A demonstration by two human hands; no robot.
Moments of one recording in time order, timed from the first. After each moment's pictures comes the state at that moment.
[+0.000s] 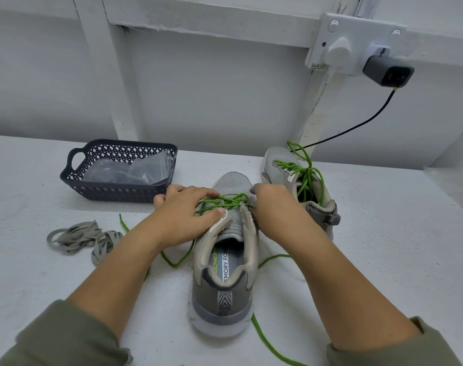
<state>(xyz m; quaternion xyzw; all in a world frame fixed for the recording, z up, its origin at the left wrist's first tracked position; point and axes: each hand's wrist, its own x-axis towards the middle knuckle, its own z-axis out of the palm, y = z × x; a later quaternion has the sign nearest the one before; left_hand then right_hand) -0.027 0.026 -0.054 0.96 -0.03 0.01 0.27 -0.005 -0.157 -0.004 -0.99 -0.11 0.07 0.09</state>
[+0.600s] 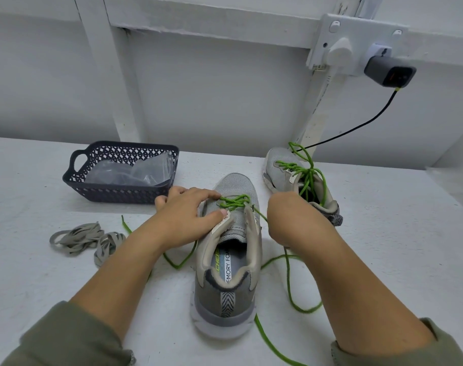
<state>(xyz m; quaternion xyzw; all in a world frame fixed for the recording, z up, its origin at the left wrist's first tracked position) -0.027 0.027 -0.056 0.97 -0.02 0.01 0.26 -0.008 -0.167 -0.002 -0.99 -0.06 0.14 0.01</state>
